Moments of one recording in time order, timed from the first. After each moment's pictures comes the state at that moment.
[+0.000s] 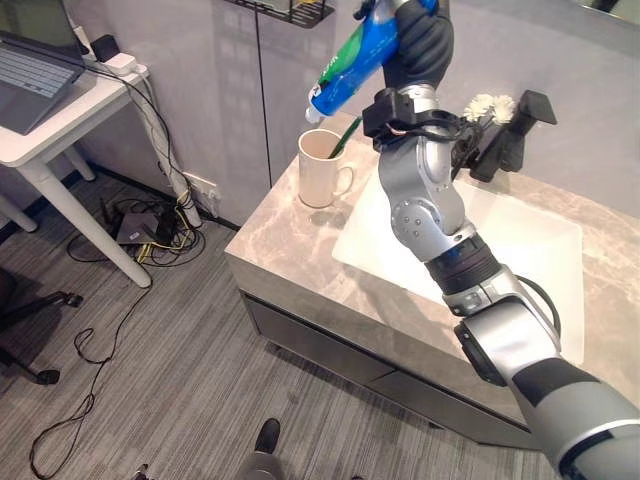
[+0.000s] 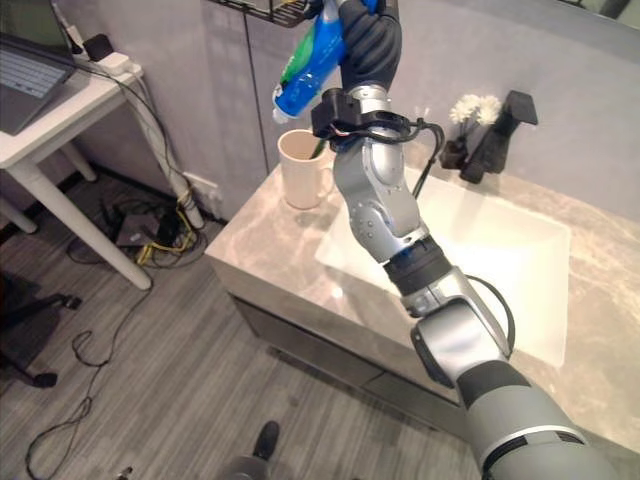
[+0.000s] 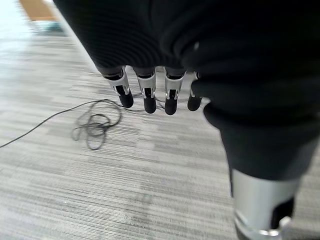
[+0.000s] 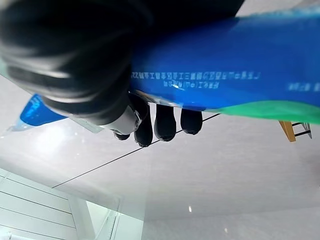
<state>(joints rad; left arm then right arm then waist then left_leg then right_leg) 0.07 0.37 -0.08 1.26 0.01 -0.04 0.37 -1.15 -0.26 0.40 0.37 0.88 -0.42 -0.35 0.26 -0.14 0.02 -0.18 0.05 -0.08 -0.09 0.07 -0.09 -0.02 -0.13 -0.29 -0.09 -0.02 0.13</state>
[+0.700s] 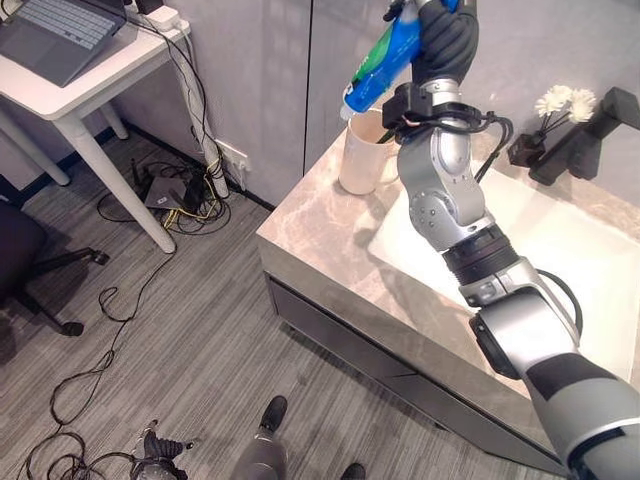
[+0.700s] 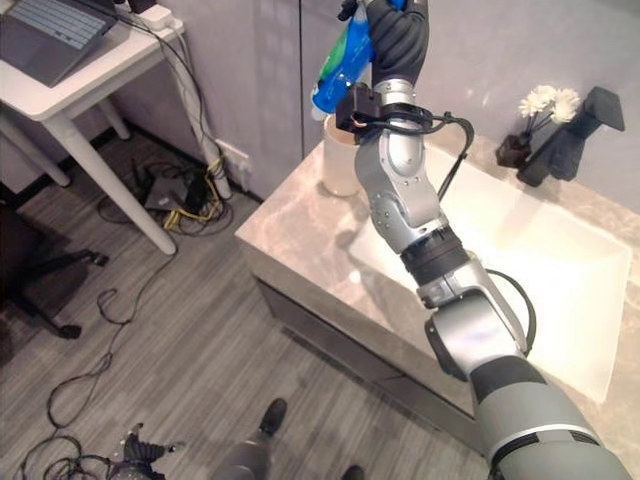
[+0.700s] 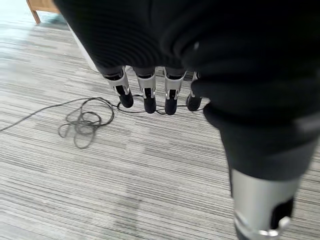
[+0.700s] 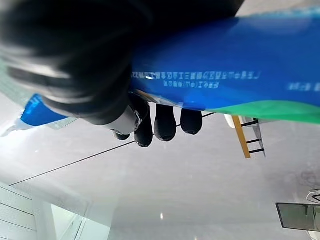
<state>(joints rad) -0.02 0.38 -0.18 1.20 0.00 -0.09 0.41 -1.20 -0.33 0.41 0.46 0.80 -0.41 -0.41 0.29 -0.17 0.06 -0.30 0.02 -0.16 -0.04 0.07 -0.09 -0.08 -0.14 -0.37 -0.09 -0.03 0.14</state>
